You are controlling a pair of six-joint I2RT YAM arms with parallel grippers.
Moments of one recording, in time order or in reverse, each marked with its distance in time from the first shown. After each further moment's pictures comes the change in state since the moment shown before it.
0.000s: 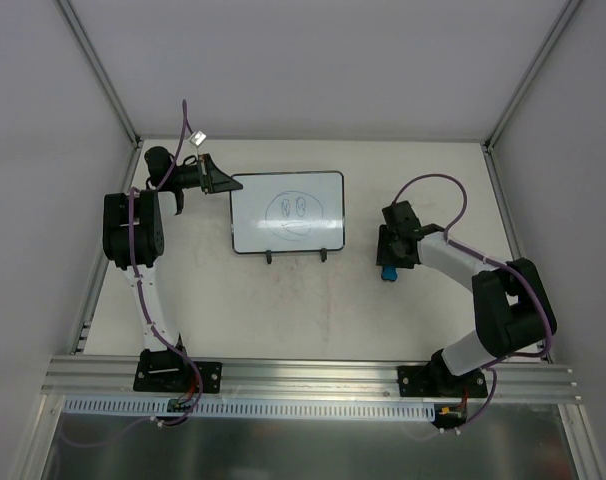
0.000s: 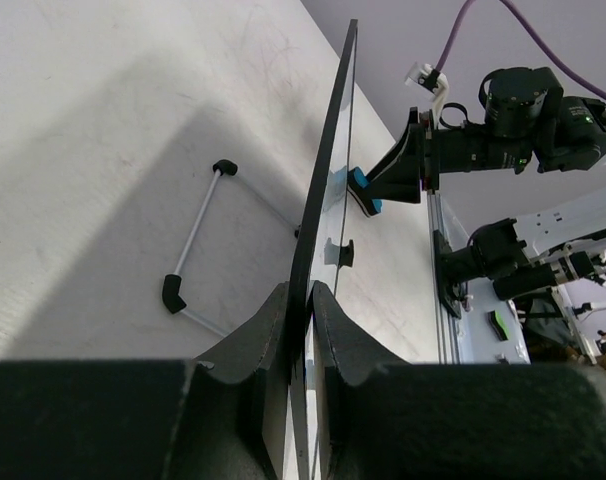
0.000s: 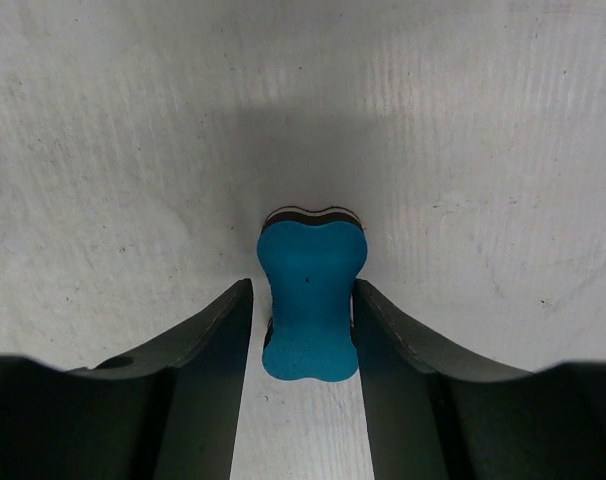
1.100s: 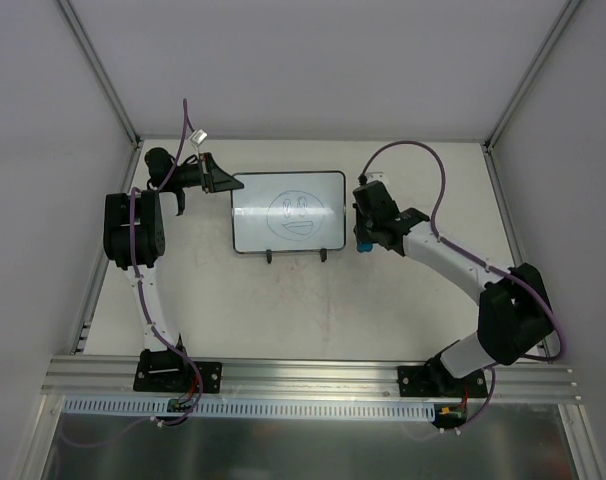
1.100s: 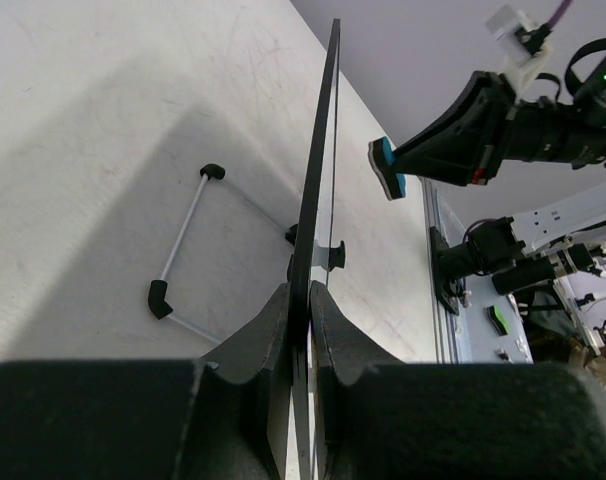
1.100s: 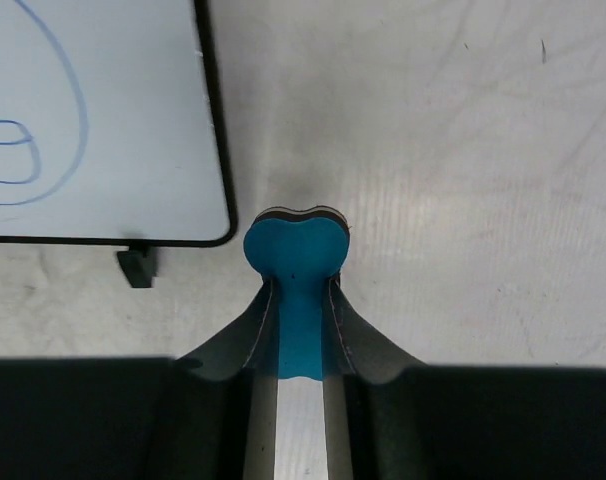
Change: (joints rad) left arm -0.013 -0.003 -0.010 0.134 0.012 -0.102; right arm 0.191 -0.018 0.220 -0.037 0.121 -0.047
